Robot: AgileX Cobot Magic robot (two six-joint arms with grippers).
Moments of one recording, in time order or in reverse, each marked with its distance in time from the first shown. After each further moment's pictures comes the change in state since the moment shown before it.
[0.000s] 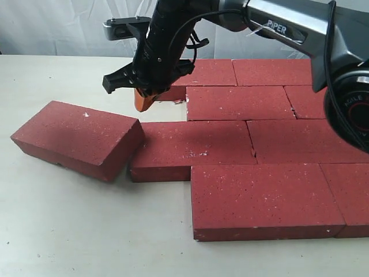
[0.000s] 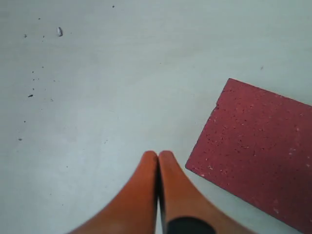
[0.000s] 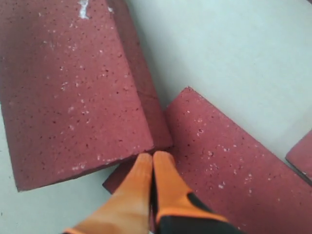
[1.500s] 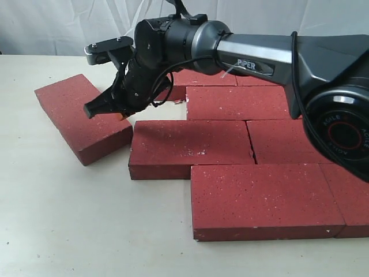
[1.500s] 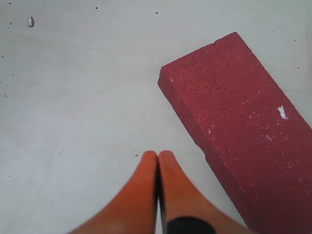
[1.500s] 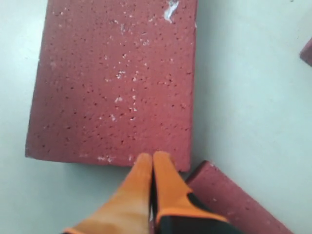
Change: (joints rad) left arm 0.024 0.040 0.054 -0.215 -0.141 0.000; right arm 0.090 0.031 0.186 -0.082 -0.460 0.035
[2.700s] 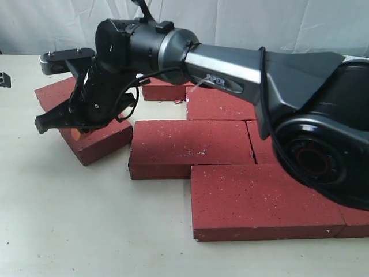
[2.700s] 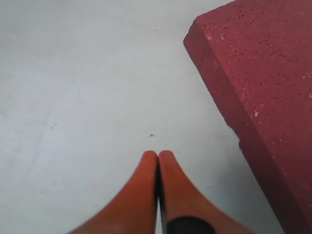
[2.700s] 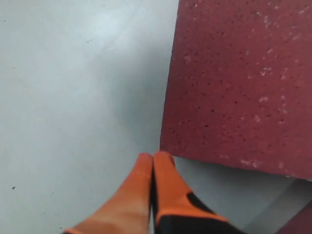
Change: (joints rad) left arm 0.049 0.199 0.002 -0.059 -0.028 0.050; right arm 0.103 0.061 -0.141 0.152 0.119 0.005
